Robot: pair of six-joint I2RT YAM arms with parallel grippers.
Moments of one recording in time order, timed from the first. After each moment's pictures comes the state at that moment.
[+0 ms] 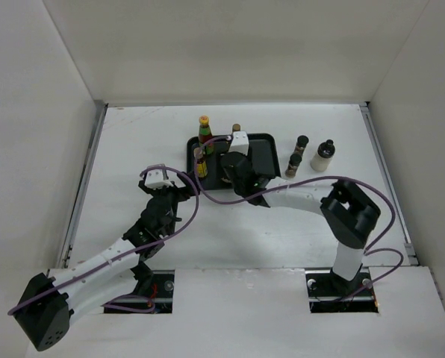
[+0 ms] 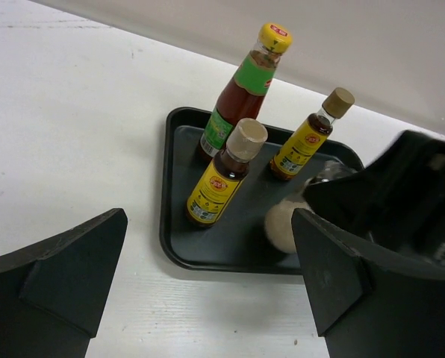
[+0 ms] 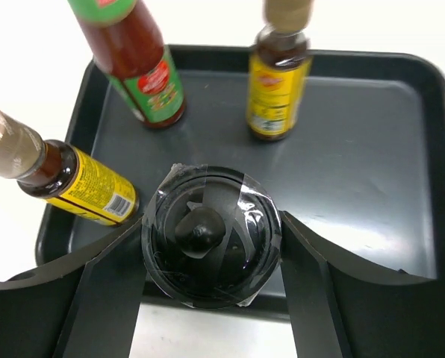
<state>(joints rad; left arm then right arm) -0.74 0.79 0.31 0.45 -0.70 -0.40 0.89 1.79 1.15 0.20 0.66 0.37</state>
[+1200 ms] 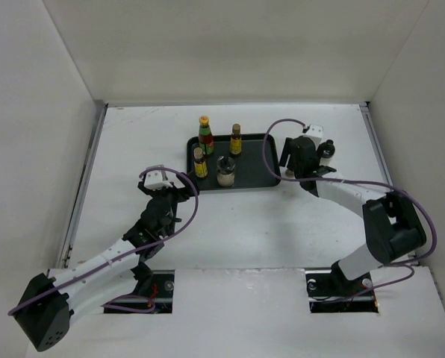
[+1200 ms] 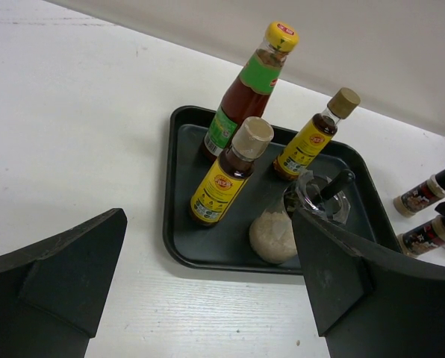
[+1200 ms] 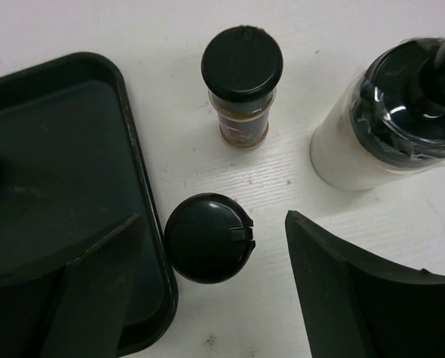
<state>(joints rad) -0.74 0.78 0.29 0.46 -0.71 -0.41 0.40 1.53 0.87 0.09 0.51 0.40</state>
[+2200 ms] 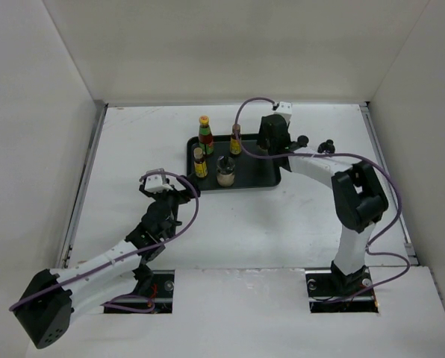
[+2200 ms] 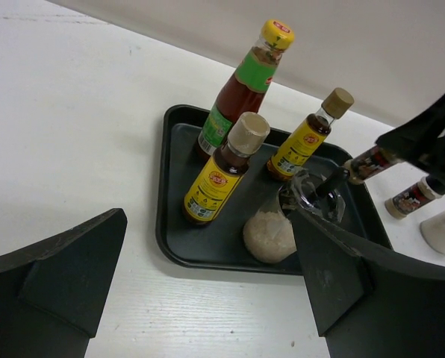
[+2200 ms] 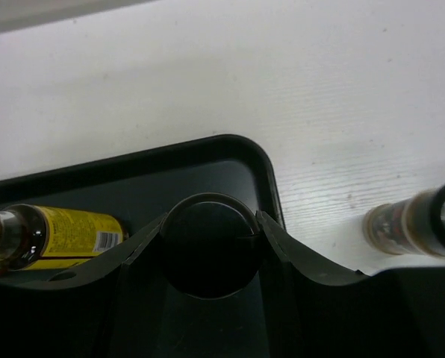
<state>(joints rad) -0.75 0.80 0.24 0.56 -0.72 -0.42 0.48 1.86 1.29 0.10 0.49 0.38</state>
